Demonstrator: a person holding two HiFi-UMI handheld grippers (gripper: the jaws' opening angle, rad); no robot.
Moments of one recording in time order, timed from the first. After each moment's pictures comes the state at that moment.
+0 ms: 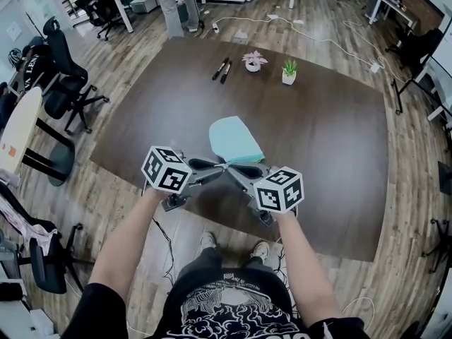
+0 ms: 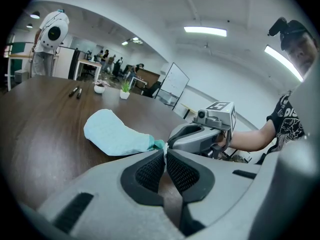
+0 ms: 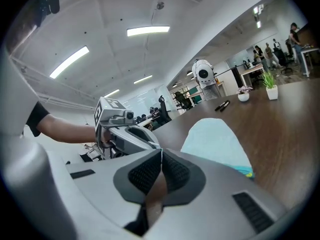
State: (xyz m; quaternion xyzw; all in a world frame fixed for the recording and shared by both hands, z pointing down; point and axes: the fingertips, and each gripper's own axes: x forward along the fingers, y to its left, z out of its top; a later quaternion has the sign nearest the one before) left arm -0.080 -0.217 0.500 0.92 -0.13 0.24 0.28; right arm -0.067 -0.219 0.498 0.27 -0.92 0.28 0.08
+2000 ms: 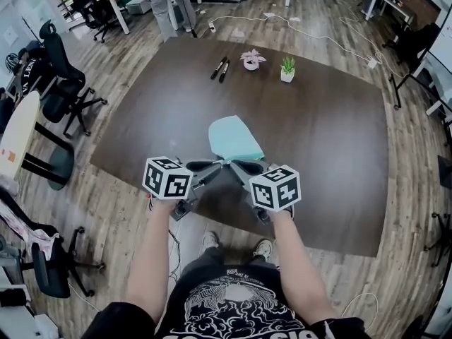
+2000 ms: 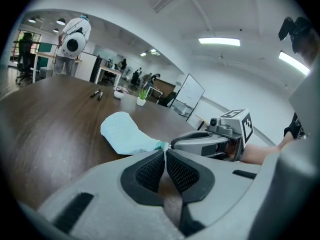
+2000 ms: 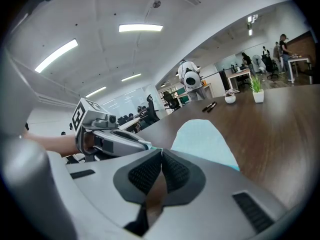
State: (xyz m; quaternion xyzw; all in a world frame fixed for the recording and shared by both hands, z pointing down) left arm -0.094 -0.227 0.500 0.90 -0.24 0.20 0.31; right arm -0.062 -0.233 0.504 0.34 -0.89 0.28 0.11
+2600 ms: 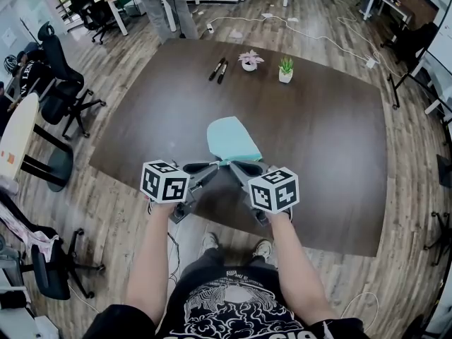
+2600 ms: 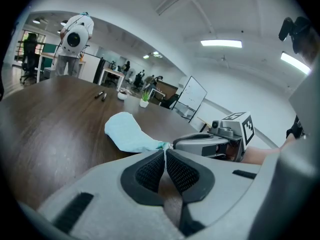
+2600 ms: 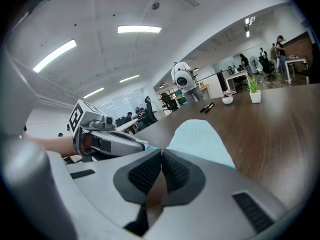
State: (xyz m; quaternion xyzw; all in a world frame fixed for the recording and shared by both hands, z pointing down) left arm -0.100 -0.227 0.499 0.90 -0.25 0.19 0.31; right arm -0.059 -0.233 0.504 0.36 -0.88 0.28 0.10
